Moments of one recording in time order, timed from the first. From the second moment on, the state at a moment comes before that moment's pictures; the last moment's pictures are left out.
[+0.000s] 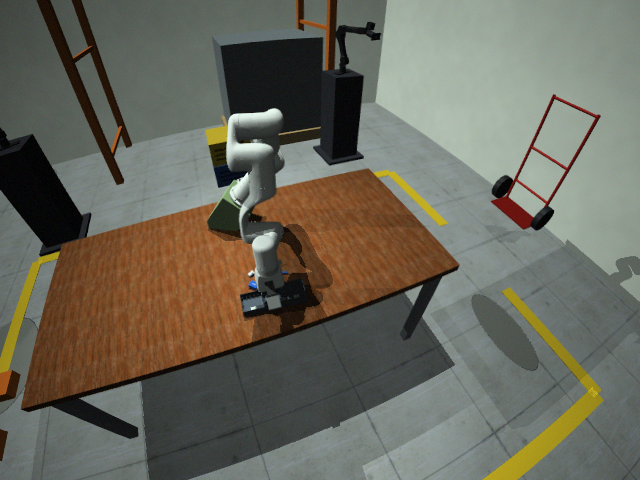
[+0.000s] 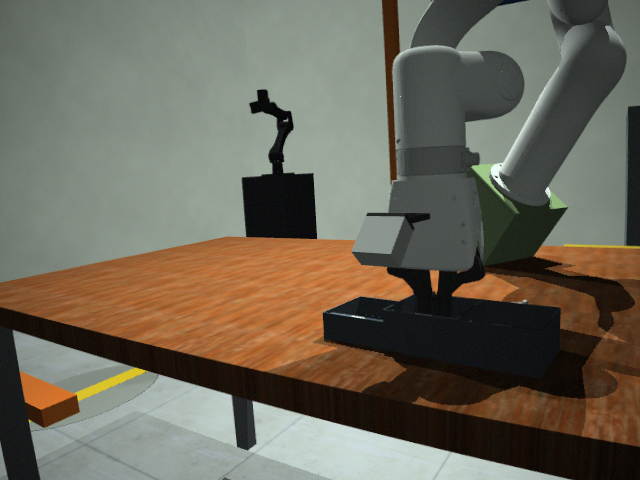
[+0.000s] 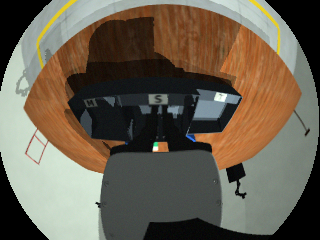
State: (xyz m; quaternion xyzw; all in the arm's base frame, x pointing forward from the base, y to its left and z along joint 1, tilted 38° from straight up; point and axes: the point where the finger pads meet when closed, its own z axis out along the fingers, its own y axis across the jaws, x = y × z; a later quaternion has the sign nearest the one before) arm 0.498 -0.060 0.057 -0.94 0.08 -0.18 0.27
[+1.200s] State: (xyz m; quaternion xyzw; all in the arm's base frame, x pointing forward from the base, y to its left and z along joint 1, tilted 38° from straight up) arm 0.497 -0.061 0.059 -0.94 0.08 -0.18 0.27
